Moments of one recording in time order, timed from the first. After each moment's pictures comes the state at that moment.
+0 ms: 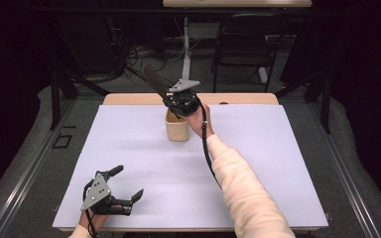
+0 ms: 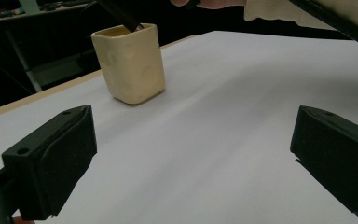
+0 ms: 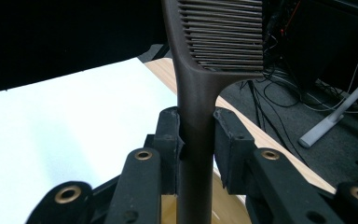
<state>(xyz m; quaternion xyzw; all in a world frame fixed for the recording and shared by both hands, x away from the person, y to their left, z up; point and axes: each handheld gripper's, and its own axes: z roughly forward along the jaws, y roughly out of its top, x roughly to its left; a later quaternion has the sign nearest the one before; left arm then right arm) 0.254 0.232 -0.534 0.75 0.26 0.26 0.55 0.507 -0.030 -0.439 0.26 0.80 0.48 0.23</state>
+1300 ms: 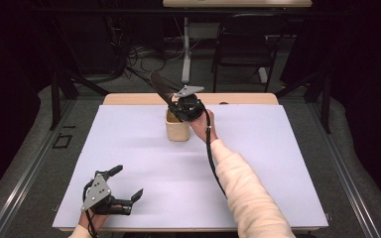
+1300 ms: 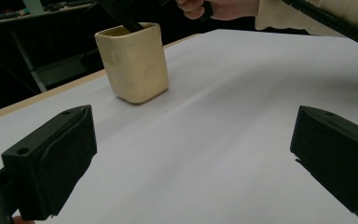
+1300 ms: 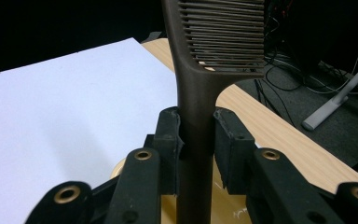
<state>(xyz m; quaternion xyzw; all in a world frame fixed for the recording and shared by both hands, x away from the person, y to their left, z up) 0.253 0.232 -0.533 0.75 0.26 0.27 0.55 0.506 -0.043 -0.460 0.28 0.81 0.47 0.22</state>
